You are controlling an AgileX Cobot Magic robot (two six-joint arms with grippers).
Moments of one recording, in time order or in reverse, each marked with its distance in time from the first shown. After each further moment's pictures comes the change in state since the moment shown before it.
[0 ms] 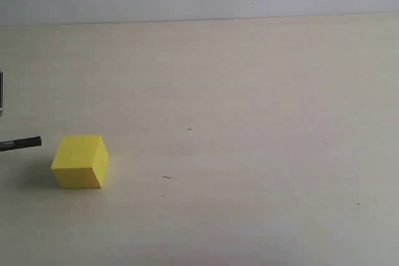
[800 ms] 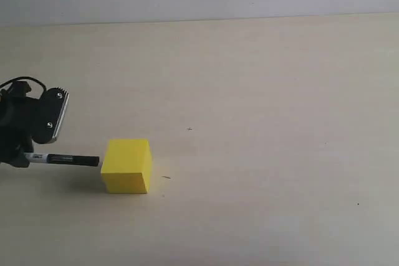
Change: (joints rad) left arm -0.250 0.010 0.072 -0.109 -0.155 0.138; right arm 0.000 0.000 0.000 0.000 0.000 0.000
